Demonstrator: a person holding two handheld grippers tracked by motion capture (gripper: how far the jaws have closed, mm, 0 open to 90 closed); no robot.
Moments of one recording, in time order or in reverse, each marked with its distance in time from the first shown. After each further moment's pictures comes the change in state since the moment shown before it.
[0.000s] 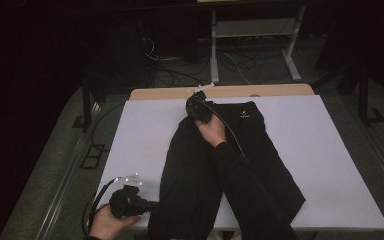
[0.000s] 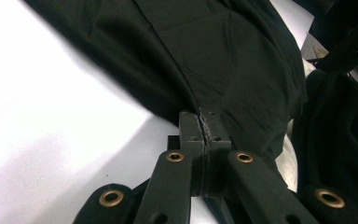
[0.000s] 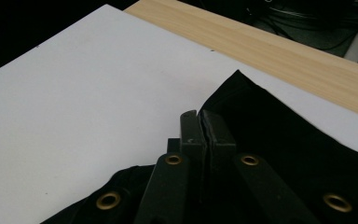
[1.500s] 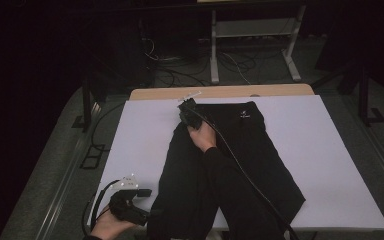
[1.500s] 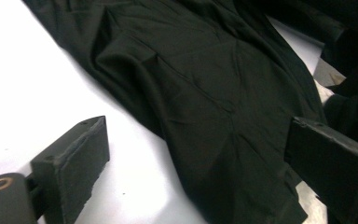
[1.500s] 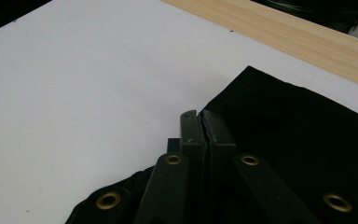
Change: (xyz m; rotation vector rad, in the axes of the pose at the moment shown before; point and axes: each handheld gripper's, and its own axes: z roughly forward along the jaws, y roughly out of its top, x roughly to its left) left arm -0.001 -0.011 0.002 -0.148 0.064 0.046; right arm 0.024 -0.011 0.035 0.032 -0.051 -0.027
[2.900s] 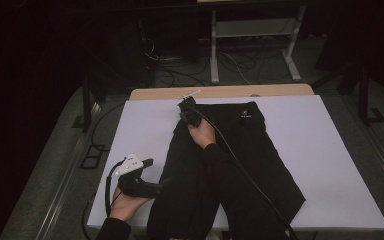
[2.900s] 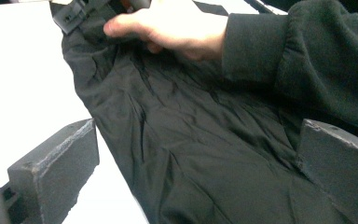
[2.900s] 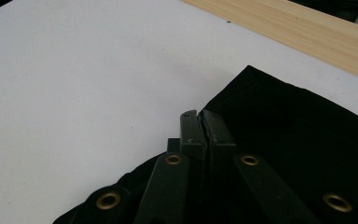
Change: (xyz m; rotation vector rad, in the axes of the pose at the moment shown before) left arm -0.002 0.050 0.009 -0.290 0.243 0.051; right arm -0.009 0.004 0.016 0.039 0.006 0.009
